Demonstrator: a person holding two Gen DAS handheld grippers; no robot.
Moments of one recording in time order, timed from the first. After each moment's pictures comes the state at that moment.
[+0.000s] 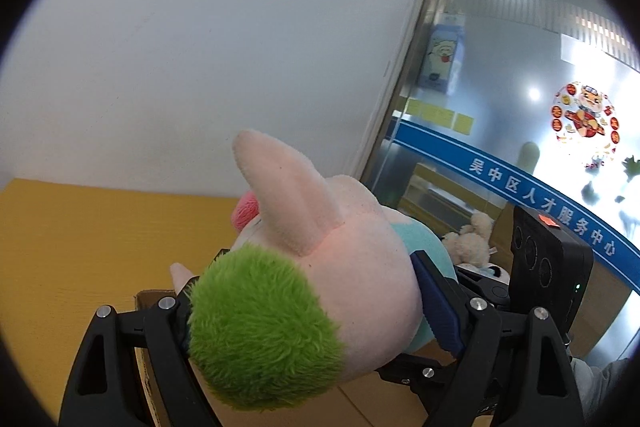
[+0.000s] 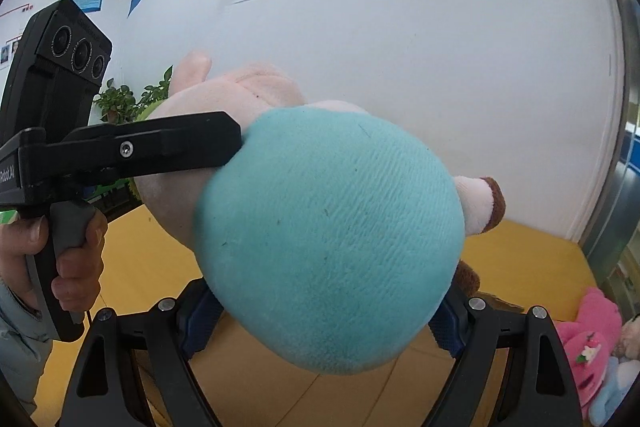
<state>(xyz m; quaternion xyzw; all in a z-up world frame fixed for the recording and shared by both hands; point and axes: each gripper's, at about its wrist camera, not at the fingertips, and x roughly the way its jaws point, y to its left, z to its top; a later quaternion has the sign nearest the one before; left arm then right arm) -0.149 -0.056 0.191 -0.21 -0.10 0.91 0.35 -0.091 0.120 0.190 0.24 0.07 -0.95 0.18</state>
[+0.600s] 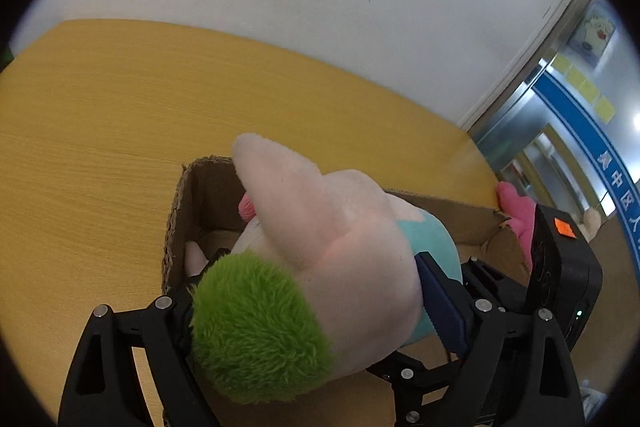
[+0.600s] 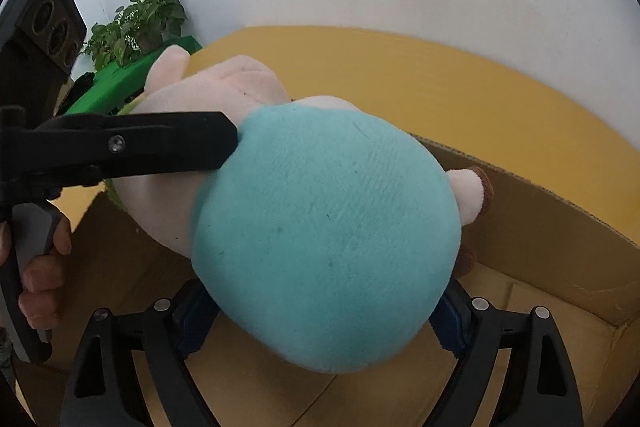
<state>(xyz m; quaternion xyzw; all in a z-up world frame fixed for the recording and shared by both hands) -0.264 -0.055 0.042 -0.43 -0.13 0.87 0.20 -0.275 0.102 0.011 0.44 0.05 -0.87 0.21</state>
